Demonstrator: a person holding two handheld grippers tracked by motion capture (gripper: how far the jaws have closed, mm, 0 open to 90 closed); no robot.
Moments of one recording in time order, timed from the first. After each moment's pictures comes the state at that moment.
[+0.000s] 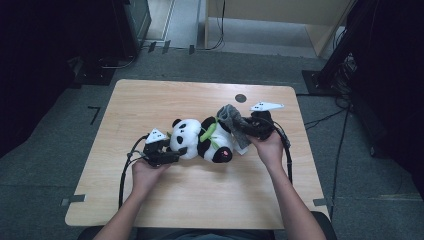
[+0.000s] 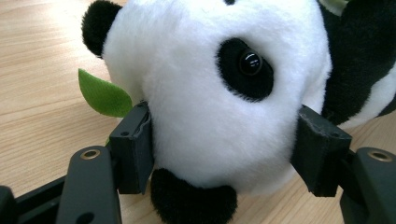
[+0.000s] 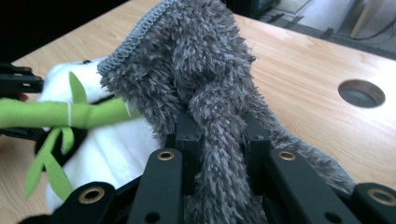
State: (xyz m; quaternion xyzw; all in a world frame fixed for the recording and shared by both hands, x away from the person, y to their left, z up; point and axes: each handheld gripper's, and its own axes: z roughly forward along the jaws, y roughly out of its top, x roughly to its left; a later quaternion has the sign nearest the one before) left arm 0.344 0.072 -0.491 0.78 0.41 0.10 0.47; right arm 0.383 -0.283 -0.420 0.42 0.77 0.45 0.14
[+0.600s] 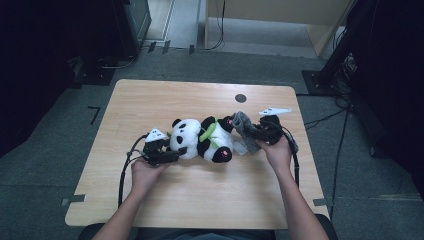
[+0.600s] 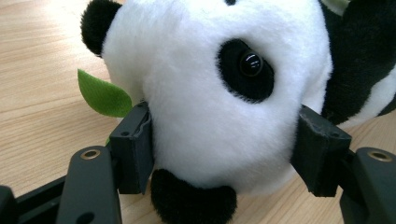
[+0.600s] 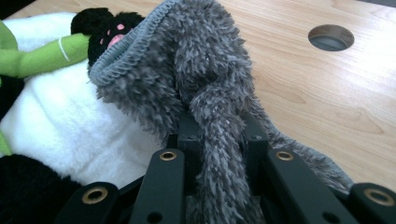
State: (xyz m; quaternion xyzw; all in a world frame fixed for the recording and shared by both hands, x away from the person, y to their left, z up) left arm 0.347 0.073 -0.490 0.78 0.41 0.09 0.46; right arm 0.379 -0.314 -0.440 0.46 0.77 0.41 0.12
